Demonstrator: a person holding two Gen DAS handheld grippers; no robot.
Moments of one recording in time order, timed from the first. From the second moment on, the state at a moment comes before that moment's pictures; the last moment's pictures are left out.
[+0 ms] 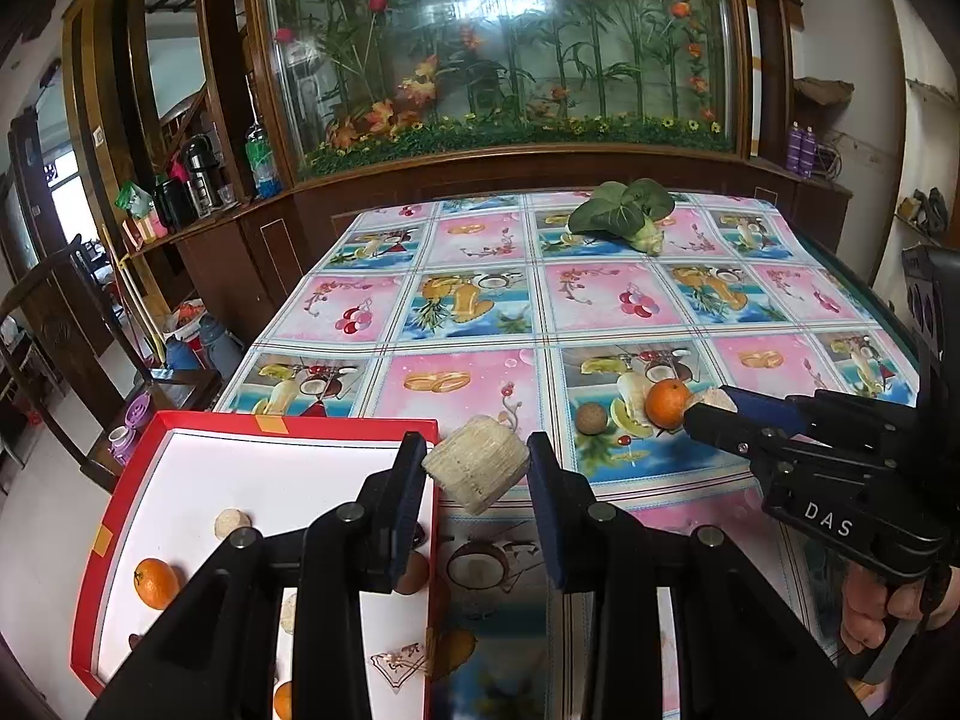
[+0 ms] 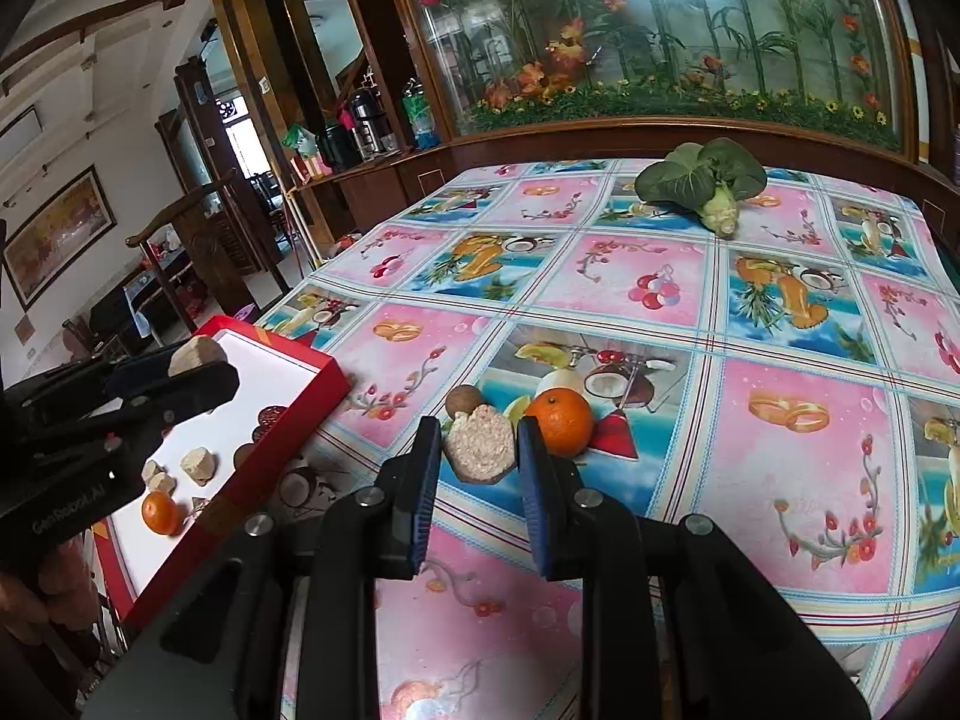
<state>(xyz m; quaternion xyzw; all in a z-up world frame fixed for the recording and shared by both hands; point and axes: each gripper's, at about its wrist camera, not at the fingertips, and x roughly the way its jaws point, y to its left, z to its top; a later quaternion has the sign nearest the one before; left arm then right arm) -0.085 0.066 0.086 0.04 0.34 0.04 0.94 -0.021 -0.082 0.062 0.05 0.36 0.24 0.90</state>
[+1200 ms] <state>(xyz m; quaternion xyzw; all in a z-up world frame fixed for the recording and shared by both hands) -0.084 0.083 0.067 0.03 0.37 0.04 0.93 -0.016 -0.085 0.049 0.04 0.37 0.21 0.90</state>
